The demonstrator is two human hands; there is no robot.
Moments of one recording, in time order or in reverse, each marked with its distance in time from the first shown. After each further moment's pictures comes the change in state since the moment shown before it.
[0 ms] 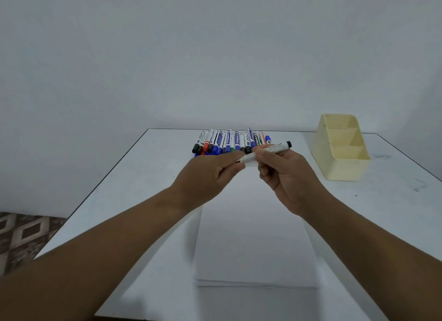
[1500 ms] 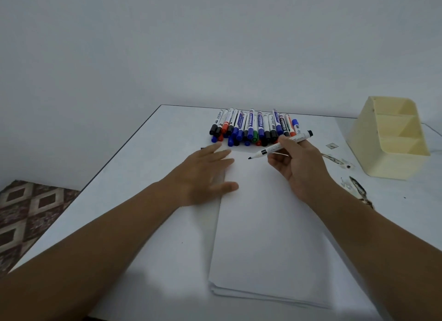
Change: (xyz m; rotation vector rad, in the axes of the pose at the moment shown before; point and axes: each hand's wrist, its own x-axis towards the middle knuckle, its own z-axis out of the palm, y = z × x) left_hand -0.026 -0.093 0.011 0.281 -0.497 -0.104; right_hand 0.072 0.060 -0.007 0.007 0.267 0.113
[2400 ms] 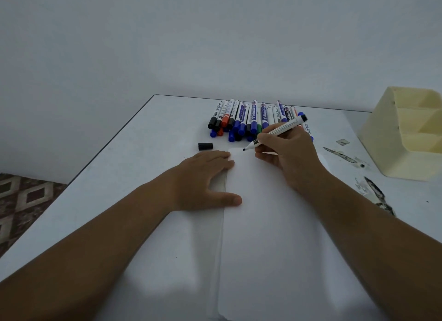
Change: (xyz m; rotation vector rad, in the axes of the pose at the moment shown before) left_hand -0.001 -0.003 0.000 -0.196 -0.171 -0.099; right_hand 0.036 0.015 0.021 -0.314 -0.101 -0.100
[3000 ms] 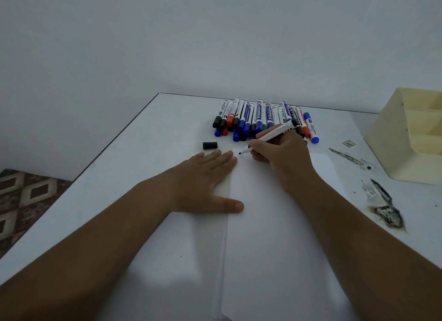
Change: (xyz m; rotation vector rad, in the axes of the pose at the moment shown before) left_hand -0.002 -0.005 -0.002 0.240 -0.185 0.041; right_hand -0.009 0.008 0.017 -0.267 0.024 -0.138
